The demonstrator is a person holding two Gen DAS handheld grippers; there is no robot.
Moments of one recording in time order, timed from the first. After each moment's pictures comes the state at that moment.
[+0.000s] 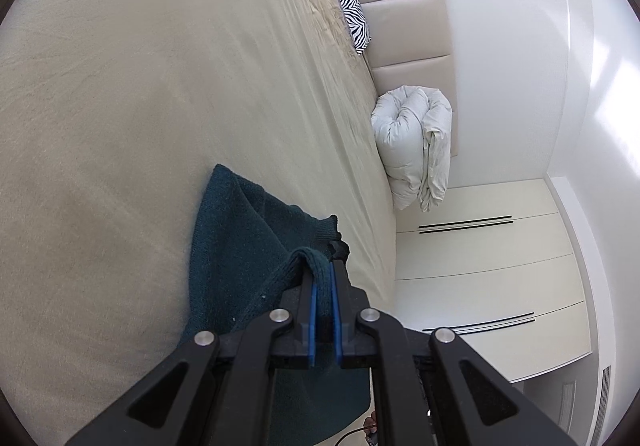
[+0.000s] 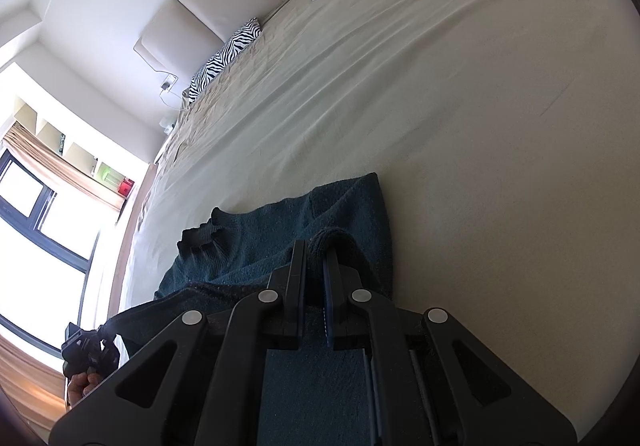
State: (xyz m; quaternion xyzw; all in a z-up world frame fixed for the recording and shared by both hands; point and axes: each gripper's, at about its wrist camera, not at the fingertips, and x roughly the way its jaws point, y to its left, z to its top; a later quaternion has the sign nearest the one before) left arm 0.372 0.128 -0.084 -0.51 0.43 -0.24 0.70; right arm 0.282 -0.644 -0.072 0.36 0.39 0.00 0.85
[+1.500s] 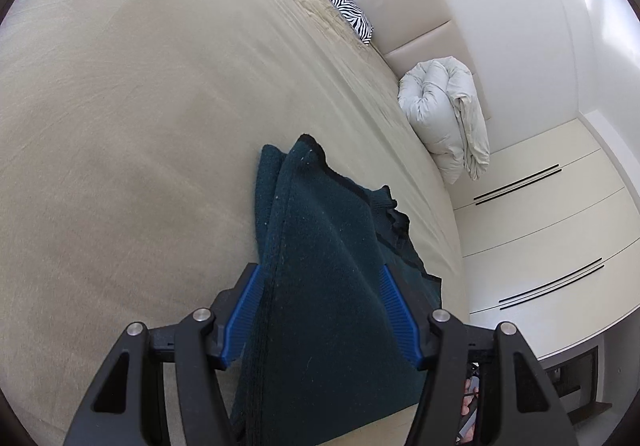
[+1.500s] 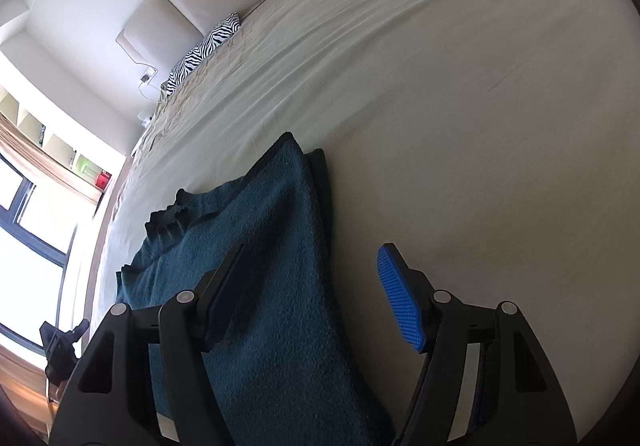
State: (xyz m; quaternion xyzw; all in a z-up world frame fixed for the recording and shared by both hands) left arm 0.321 0.121 -0.088 -0.37 0.44 -0.20 0.79; right arm 0.258 -0.640 -0.099 0.32 0.41 -0.04 0.85
